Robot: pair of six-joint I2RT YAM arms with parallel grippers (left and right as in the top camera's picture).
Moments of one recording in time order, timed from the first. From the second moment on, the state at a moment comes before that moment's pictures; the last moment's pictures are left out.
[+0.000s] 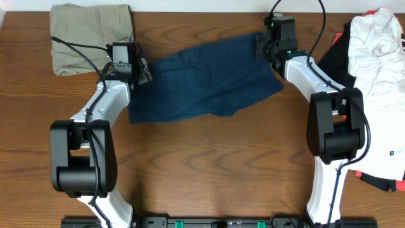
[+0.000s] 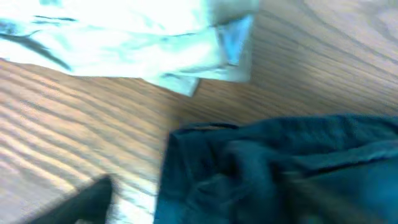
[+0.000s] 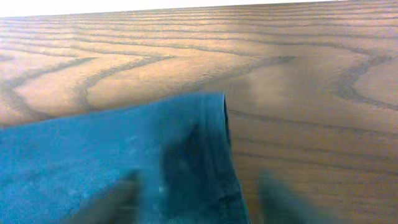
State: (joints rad) left arm -0.02 1.88 1.19 -0.24 -0.24 -0.33; right arm 0.17 2.24 1.62 -0.12 -0.04 0.19
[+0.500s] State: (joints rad) left arm -0.02 1.60 1.19 -0.64 -0.26 -0.36; right arm 0.18 2.21 1.62 -0.47 -0.17 0.19
